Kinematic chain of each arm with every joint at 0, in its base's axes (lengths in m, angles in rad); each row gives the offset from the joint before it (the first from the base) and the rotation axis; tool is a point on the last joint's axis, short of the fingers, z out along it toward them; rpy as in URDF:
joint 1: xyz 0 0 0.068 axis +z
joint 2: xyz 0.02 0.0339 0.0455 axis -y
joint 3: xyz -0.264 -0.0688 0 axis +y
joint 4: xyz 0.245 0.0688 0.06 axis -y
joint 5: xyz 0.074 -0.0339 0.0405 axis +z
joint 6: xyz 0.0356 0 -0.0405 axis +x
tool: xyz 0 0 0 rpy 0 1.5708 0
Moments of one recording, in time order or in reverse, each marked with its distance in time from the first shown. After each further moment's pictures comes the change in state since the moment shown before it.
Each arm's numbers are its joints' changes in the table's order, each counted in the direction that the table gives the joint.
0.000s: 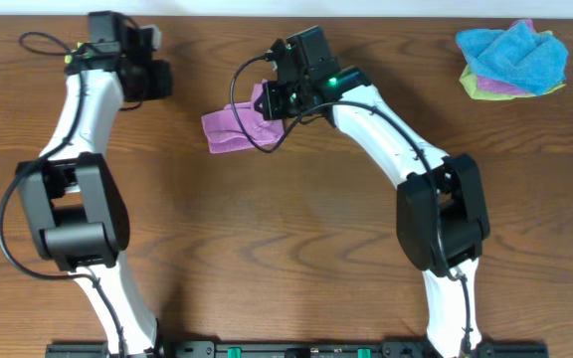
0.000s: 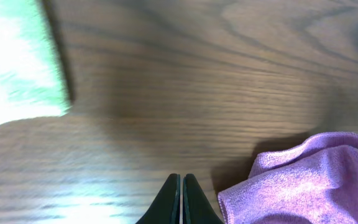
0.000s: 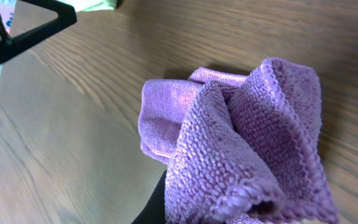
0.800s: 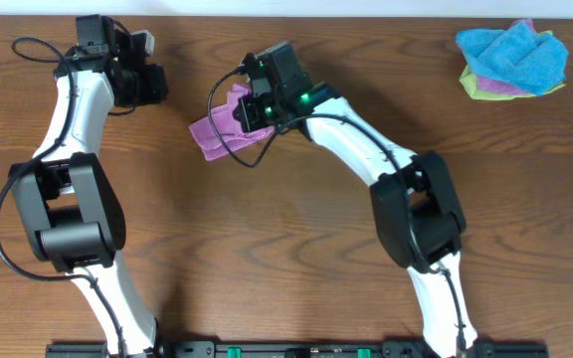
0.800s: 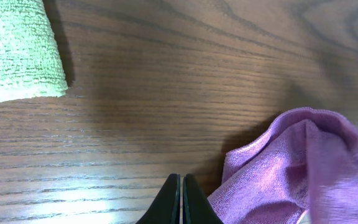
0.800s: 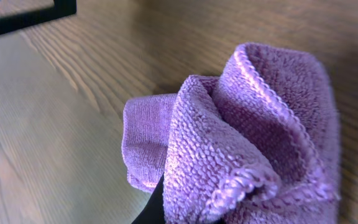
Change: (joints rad) left arm 0.026 0.000 0.000 -0.049 -0.053 0.028; right arm 0.084 -0.086 0.000 0.135 -0.047 -0.061
